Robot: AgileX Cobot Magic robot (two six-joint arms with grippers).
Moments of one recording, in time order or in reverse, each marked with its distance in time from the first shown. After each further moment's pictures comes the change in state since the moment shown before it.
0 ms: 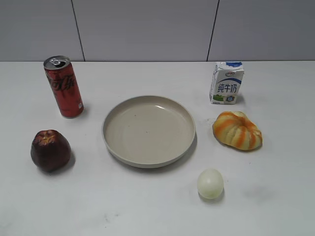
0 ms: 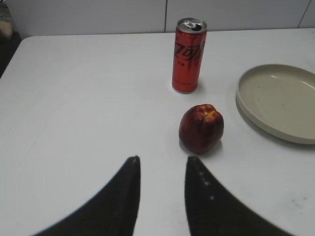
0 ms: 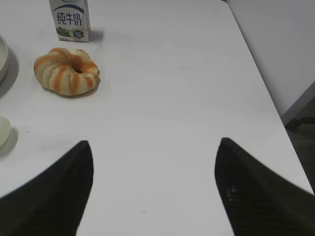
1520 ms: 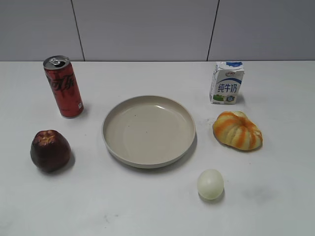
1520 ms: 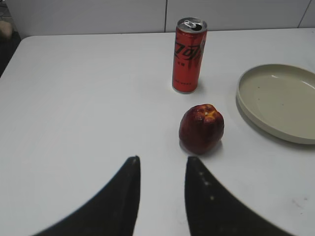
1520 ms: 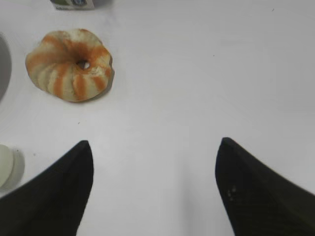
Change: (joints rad) left arm 0.000 0.000 0.000 0.000 0.000 0.000; right arm 0.000 0.968 -0.157 0.122 -0.367 0.001
